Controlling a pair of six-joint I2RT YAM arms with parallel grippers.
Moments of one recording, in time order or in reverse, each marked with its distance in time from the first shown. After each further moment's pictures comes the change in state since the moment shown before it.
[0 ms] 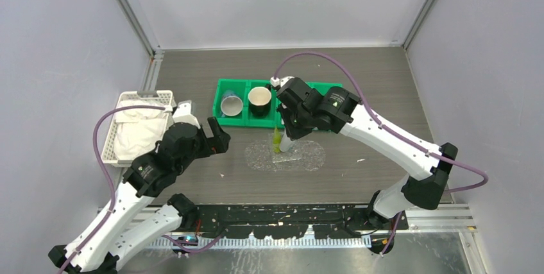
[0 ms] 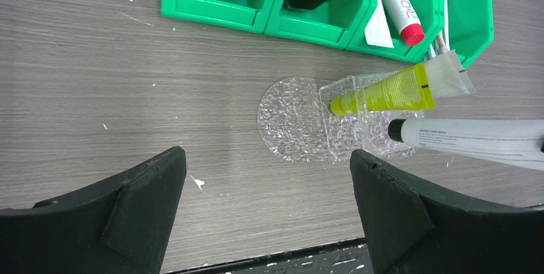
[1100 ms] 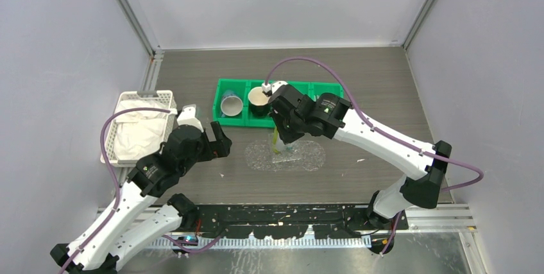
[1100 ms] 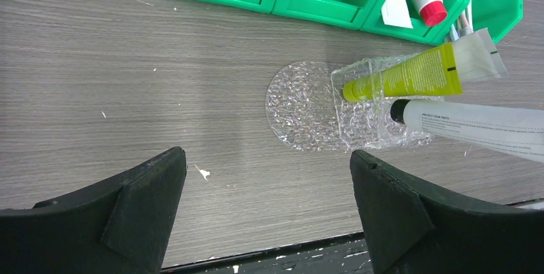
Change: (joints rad) left arm 0.001 -0.013 -0.060 -0.001 0.019 0.001; right arm 0.051 0.016 -0.061 0.097 0.028 -0.013
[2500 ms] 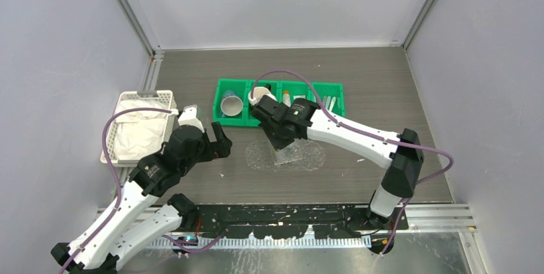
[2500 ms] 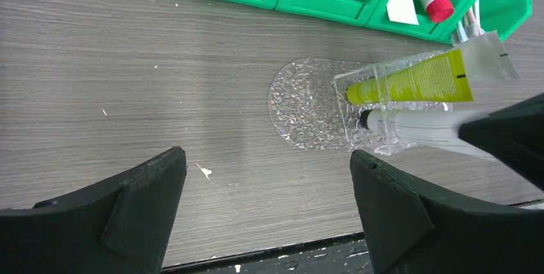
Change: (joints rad) left arm 0.000 0.005 -0.011 0.003 0.000 0.000; right arm 0.021 0.142 -0.029 0.011 0.033 -0.005
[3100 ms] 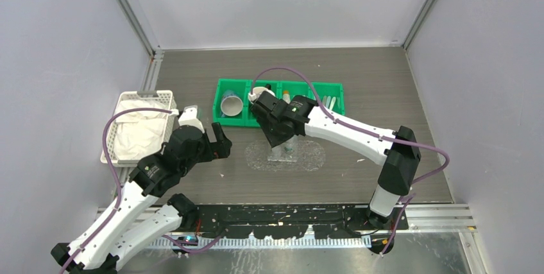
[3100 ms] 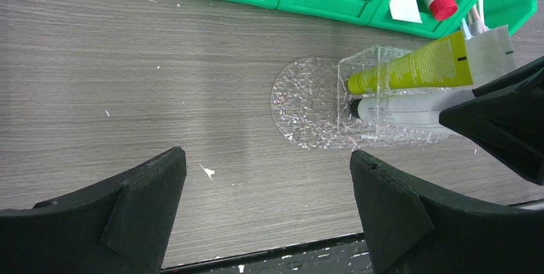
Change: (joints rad) left arm 0.001 -0.003 -0.004 0.000 -0.001 0.008; right arm -0.040 0.060 0.005 0.059 -0.016 0.000
